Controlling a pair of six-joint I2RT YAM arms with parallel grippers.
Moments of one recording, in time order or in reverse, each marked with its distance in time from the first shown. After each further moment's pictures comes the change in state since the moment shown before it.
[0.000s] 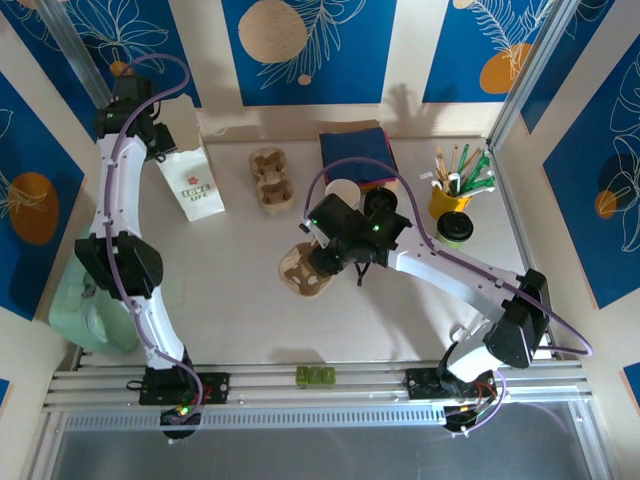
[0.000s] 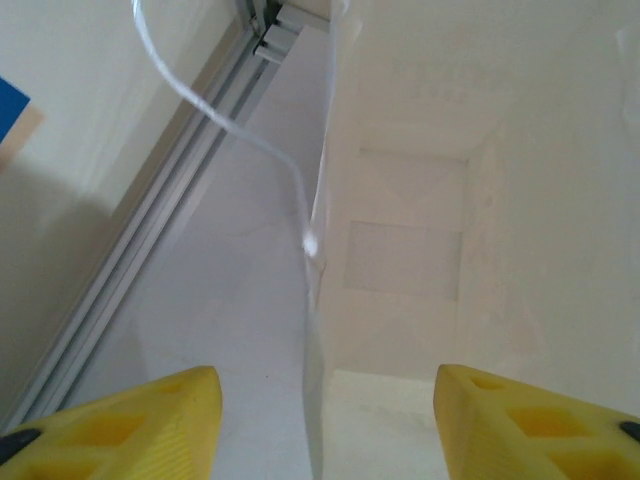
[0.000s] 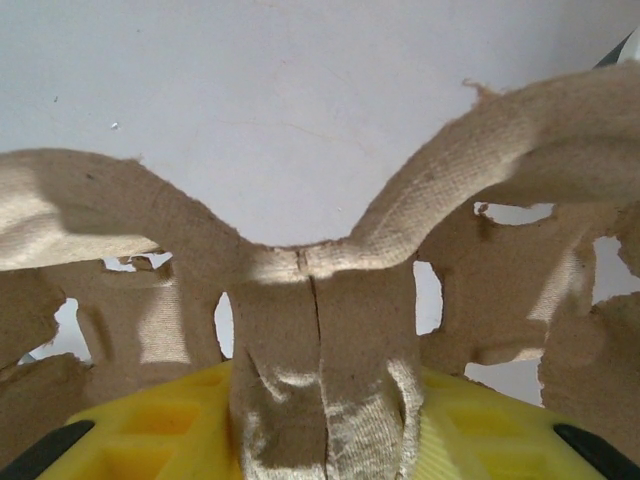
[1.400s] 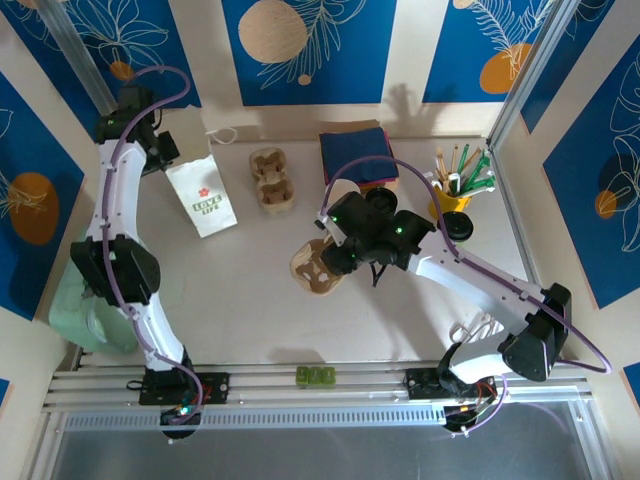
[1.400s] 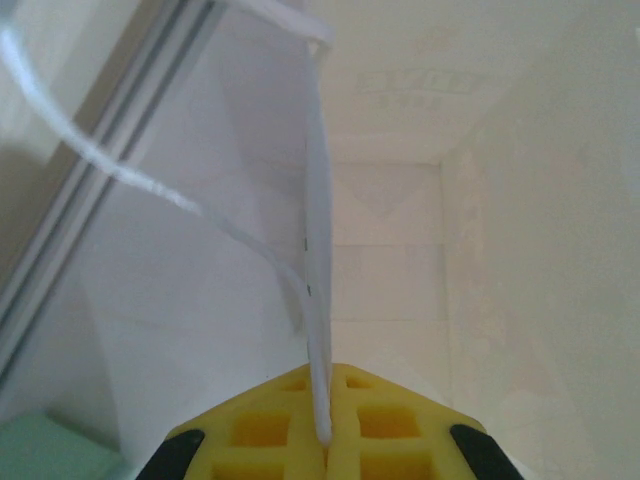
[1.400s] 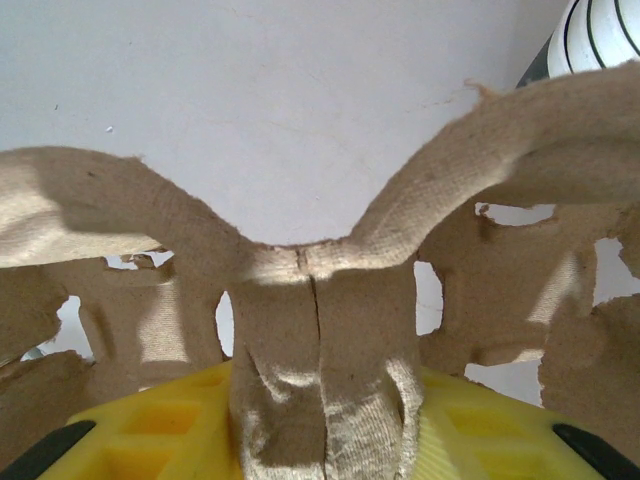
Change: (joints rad) left arm -0.010 -0.108 -0.196 0.011 0.134 -0.039; right arm -0.042 -0.111 -0.051 -0.012 -0.014 -0.007
